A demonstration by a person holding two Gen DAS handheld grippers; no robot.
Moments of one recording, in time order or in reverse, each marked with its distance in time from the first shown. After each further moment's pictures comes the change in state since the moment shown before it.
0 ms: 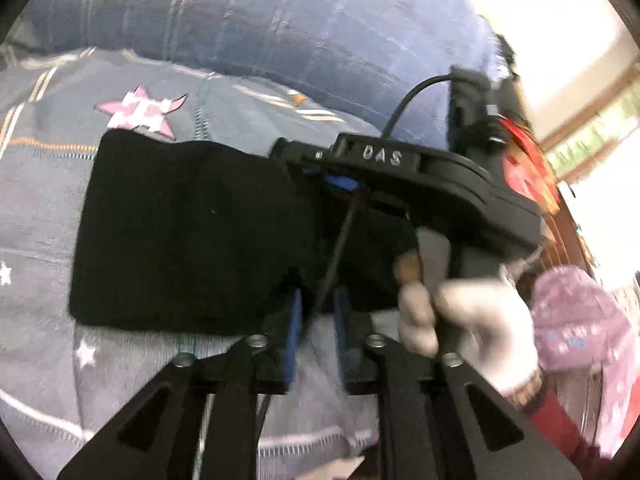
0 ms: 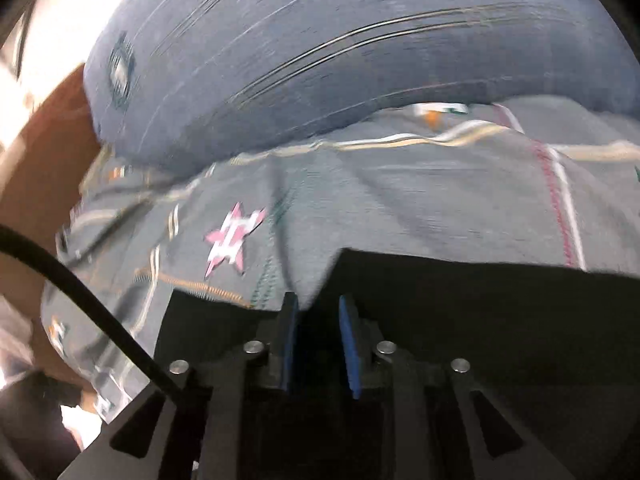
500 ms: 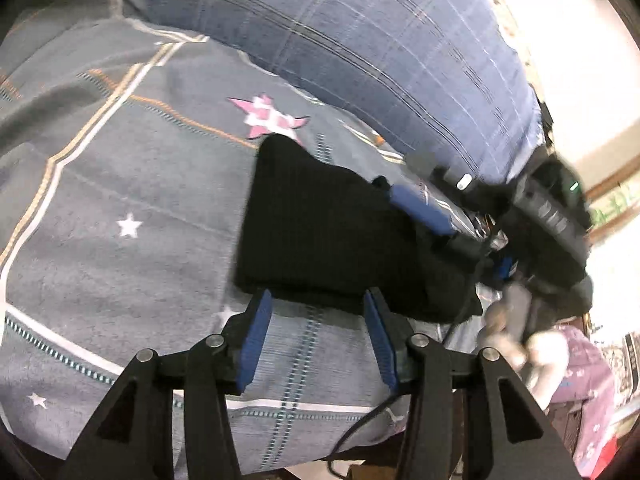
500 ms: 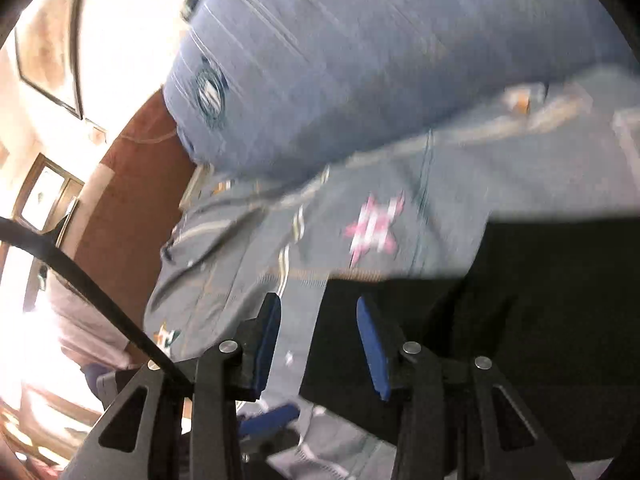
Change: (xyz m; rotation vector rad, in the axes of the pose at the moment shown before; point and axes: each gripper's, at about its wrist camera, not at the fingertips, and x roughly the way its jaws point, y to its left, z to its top) left arm -0.064 0.081 -0.022 -0.231 -0.093 0.071; right arm -0.017 0.057 -0.025 0.080 0.036 0.364
